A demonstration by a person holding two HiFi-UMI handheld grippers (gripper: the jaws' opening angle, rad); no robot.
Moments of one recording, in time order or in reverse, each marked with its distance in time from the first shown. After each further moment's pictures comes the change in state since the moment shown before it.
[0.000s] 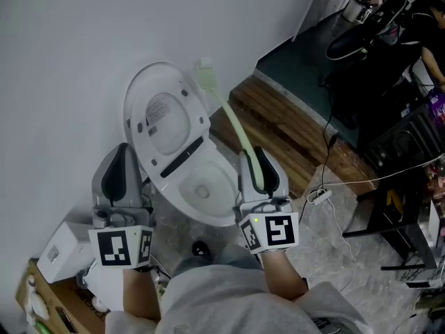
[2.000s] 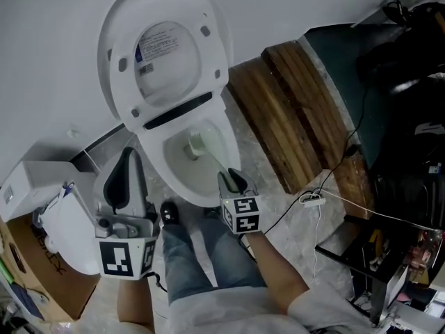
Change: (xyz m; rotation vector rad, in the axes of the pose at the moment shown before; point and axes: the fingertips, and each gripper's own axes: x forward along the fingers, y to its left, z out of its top) left arm -0.003 -0.044 -0.207 -0.147 0.238 0.262; right arm -0.023 -0.051 -0.419 -0.017 0.931 0.358
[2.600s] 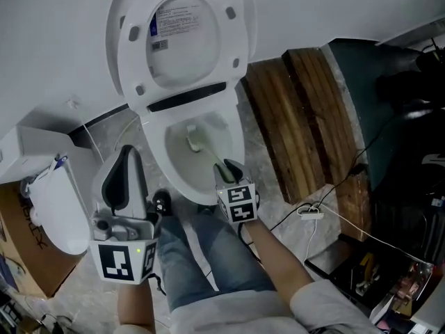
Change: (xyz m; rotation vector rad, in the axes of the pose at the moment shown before) left arm -0.023 -0.005 -0.040 0.012 -0.020 0.144; right arm 0.061 -0.001 -0.037 -0.210 0.084 0.149
